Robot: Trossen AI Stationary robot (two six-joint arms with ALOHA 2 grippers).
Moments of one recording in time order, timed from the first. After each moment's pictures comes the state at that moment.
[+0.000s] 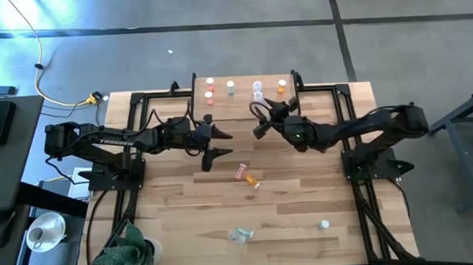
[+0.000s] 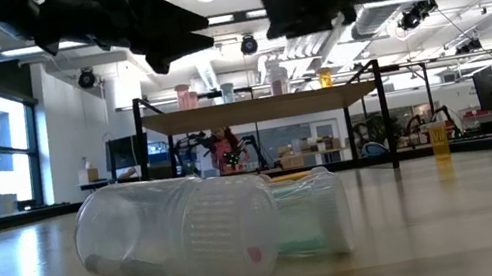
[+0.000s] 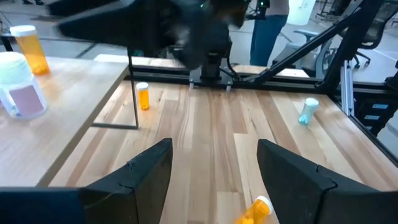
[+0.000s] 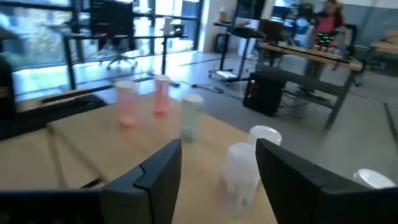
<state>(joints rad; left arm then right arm) 0.26 1.30 0.65 0.40 0.15 -0.02 -0.05 1.44 0.79 0.53 0.86 -0.02</state>
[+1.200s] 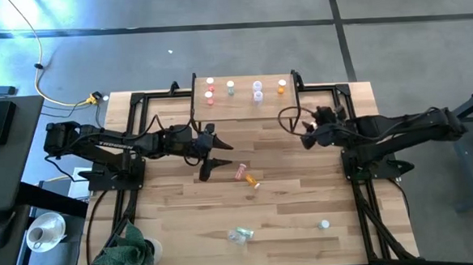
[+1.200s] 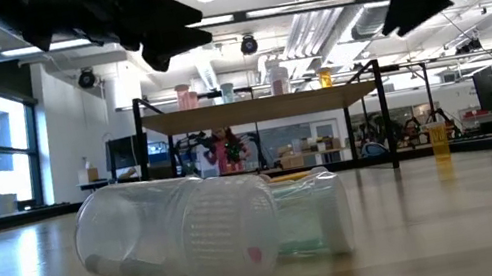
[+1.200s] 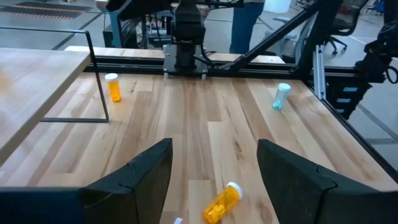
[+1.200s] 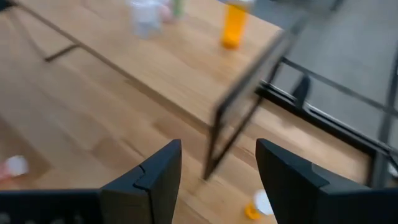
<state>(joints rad) 0.17 1.30 0.65 0.36 0.14 -0.02 0.06 0.88 0.79 -0.82 0.78 0.69</state>
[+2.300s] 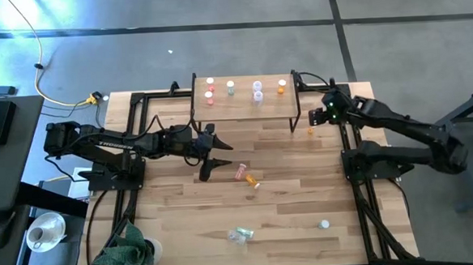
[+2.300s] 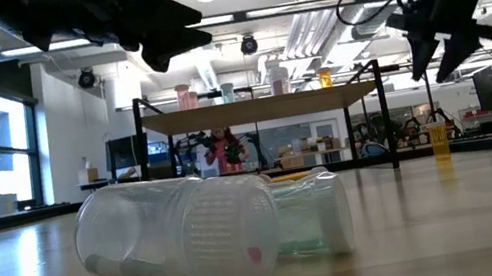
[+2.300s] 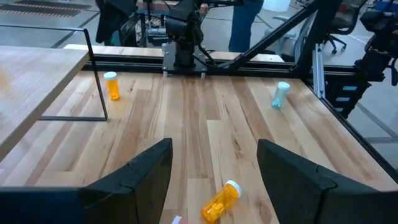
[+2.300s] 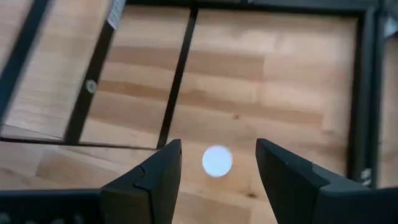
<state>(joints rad) 0.17 1.30 0.65 0.35 0.14 -0.02 -0.64 0.85 0.69 -0.82 0.23 0.69</state>
